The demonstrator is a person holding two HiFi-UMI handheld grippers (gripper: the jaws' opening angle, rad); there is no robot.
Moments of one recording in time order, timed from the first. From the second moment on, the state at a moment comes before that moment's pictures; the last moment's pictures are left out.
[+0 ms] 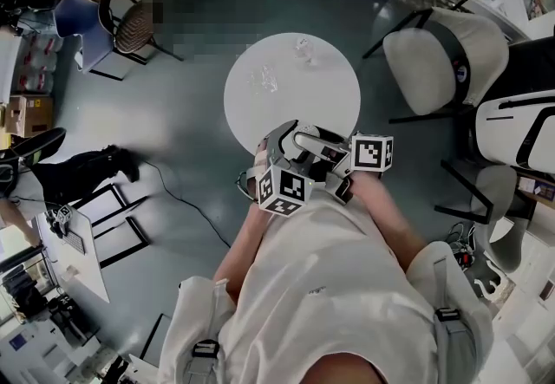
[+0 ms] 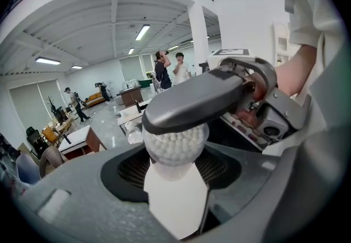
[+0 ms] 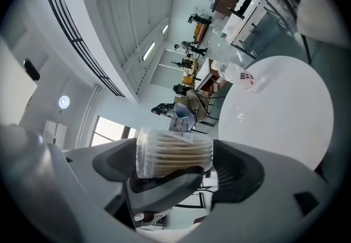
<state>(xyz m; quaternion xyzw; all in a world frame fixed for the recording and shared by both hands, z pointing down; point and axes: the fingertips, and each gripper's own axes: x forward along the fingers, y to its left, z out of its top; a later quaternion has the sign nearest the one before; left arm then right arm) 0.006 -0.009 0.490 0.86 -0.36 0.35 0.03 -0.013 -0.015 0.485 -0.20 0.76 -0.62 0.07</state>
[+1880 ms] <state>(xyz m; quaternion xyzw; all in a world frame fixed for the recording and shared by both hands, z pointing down) -0.003 -0.005 0.490 0.87 -0.37 0.34 0.06 -0.027 -0.001 0.480 -0.13 0.76 -0.64 0.06</state>
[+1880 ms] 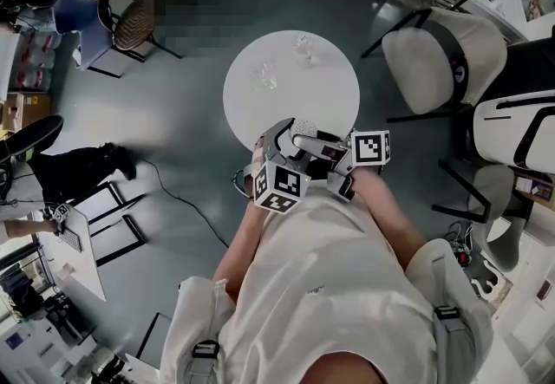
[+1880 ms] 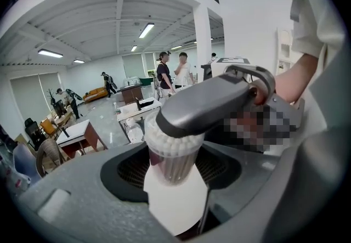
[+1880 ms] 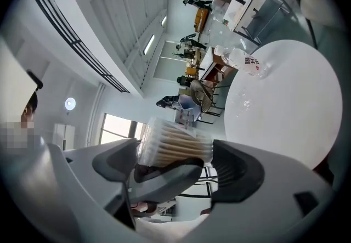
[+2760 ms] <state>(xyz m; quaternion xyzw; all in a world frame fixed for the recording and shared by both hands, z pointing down) -0.004 0.000 0.486 0.87 -0.37 0.33 0.06 -0.028 0.007 0.485 -0.15 0.77 -0.62 0.02</state>
